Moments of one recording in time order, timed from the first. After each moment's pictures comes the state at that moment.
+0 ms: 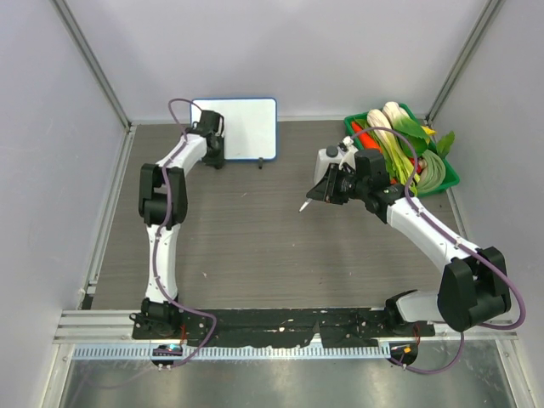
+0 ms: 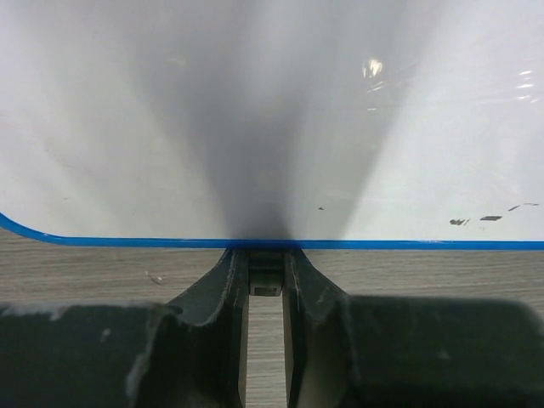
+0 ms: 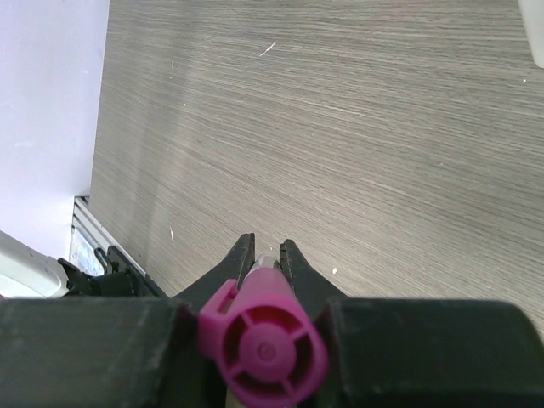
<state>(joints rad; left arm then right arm) -0.19 2.37 1.99 -0.65 -0.07 -0.16 0.34 1.33 0.94 -0.21 -0.47 0.55</state>
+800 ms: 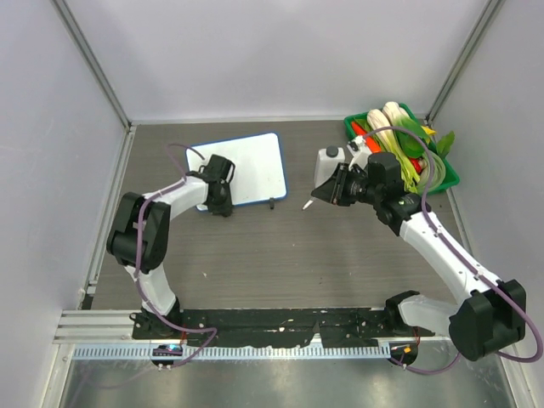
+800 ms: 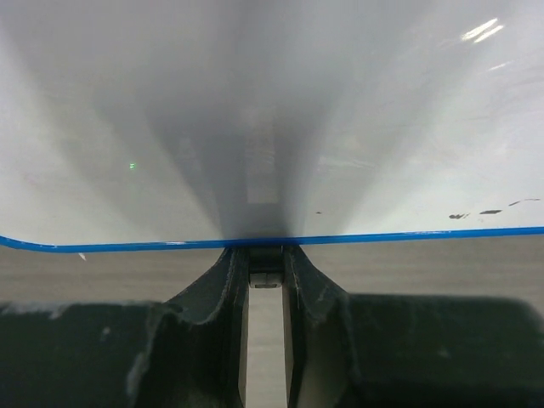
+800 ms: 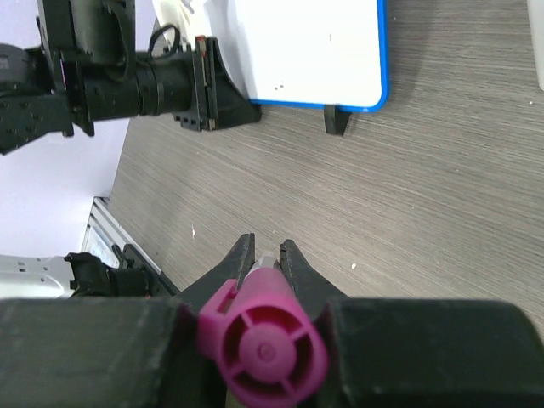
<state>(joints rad) -0.35 1.83 1.16 -0.48 -0.08 -0.45 0.34 1.16 0.91 -0.23 -0.48 0.55</state>
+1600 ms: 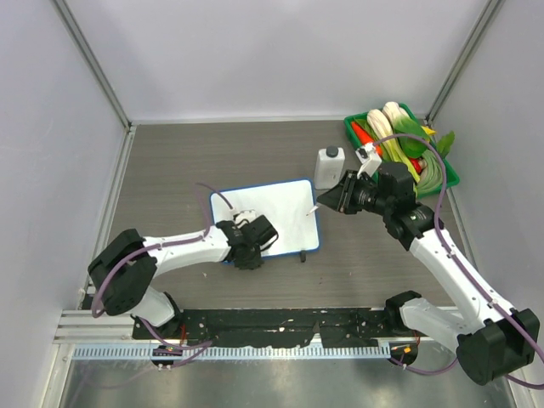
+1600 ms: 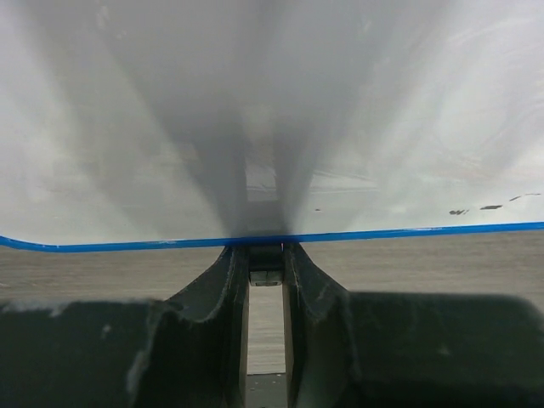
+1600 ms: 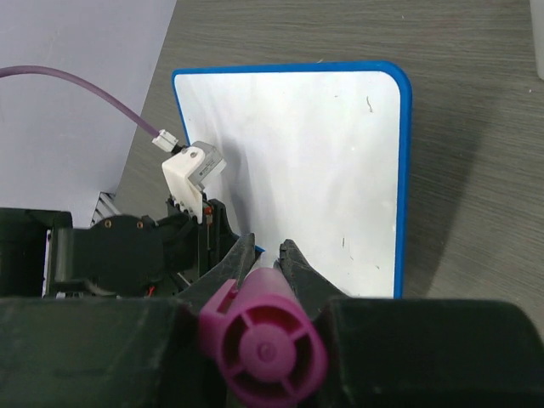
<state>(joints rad) -0.93 1.51 0.86 -0.63 -0.23 -0.99 0.34 1.00 0.86 -0.28 -0.47 0.55</state>
